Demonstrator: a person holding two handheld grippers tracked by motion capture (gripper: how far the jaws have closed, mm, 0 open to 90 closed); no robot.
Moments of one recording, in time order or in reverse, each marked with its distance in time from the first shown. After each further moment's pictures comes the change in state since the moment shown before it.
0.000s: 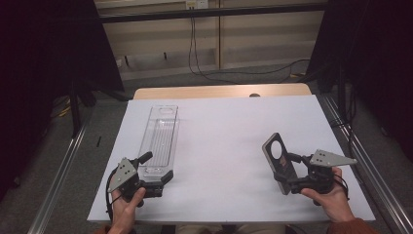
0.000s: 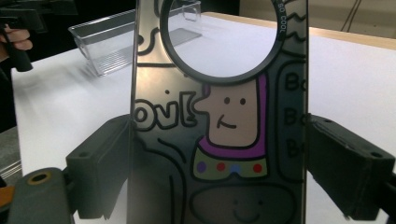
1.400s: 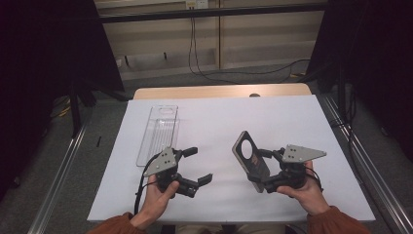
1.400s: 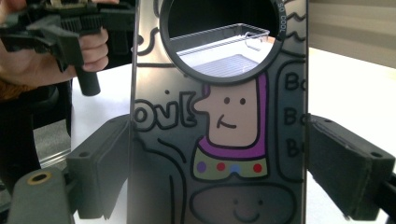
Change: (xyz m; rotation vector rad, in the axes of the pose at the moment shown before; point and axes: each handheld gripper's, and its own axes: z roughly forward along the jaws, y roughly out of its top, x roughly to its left) left arm -0.052 0.039 0.078 0.019 -0.376 0.035; right arm 0.036 0.033 0.050 -0.044 0.193 -0.087
